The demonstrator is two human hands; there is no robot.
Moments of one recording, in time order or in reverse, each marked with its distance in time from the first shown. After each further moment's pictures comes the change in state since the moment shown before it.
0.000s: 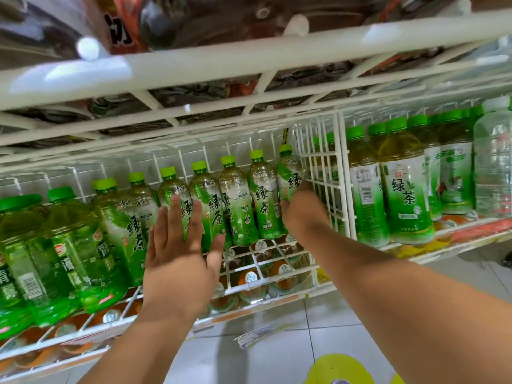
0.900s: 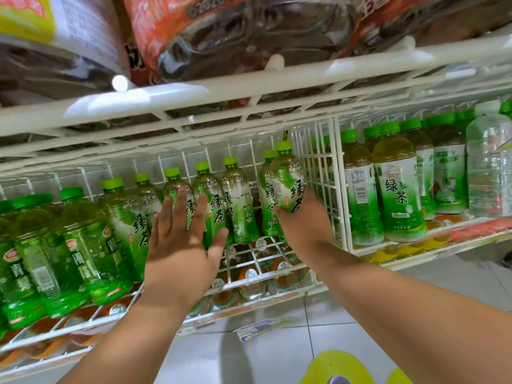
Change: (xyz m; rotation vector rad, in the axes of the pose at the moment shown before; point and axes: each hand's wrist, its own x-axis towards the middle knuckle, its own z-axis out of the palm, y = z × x) left_hand 0.009 0.002 -0.018 0.018 -0.025 0.045; right_hand -0.050 -0.003 -0.025 0.360 0.041 0.001
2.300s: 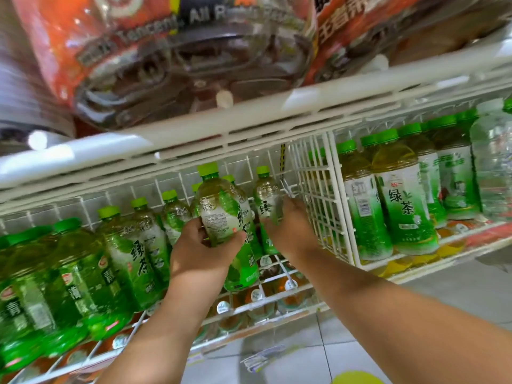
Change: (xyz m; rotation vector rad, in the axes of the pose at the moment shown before) left_hand 0.026 0.040 -0.001 -0.968 -0.038 -0.434; right_hand 0.028 -0.004 0.028 0.017 -0.135 -0.103
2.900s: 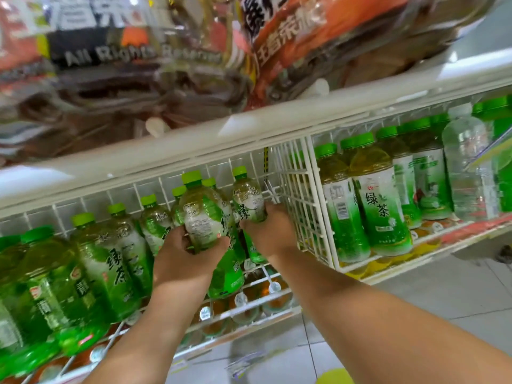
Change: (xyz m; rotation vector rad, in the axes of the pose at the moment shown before) left_hand 0.006 -0.006 0.011 0.033 0.014 -0.035; right_hand 0.005 0.001 0.001 0.210 0.048 0.110
